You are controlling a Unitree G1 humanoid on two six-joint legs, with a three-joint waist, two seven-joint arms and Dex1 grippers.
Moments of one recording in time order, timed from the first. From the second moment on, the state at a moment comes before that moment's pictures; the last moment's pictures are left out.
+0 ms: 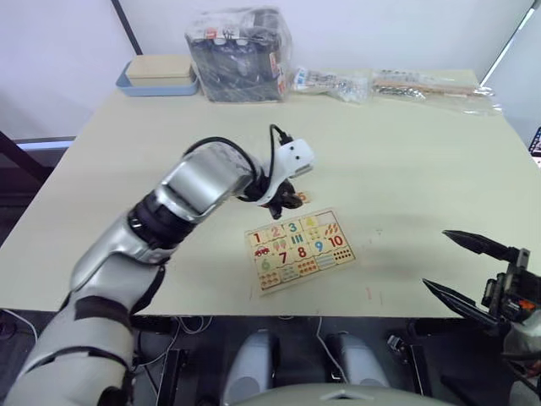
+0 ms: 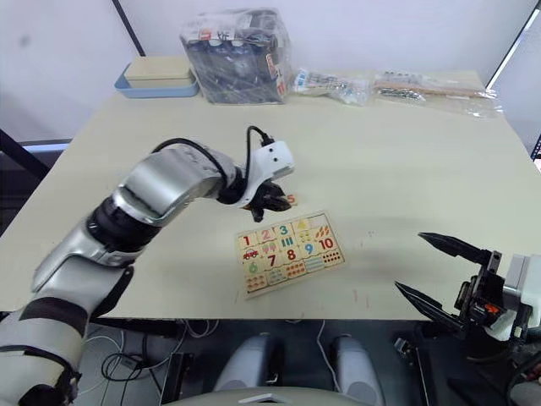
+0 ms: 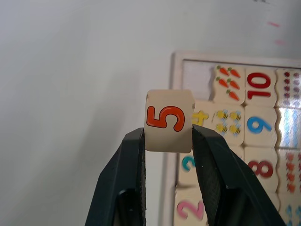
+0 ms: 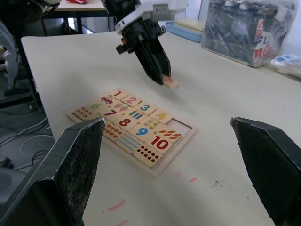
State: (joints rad) left arm -1.06 0.59 -0.61 -0.12 -0.35 1.28 -0.78; right arm 0.46 -0.60 -0.52 -0.56 0.72 0.09 1.12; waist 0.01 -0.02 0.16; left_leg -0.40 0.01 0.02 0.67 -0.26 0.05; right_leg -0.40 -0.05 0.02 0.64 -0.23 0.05
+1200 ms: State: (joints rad) left arm -1.09 0.42 -0.72 0.07 -0.20 1.21 -0.81; right arm 0.51 -0.53 -0.45 -0.57 0.65 -0.02 1.06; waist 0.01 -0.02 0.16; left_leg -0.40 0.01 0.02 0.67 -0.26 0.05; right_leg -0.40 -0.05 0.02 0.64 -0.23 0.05
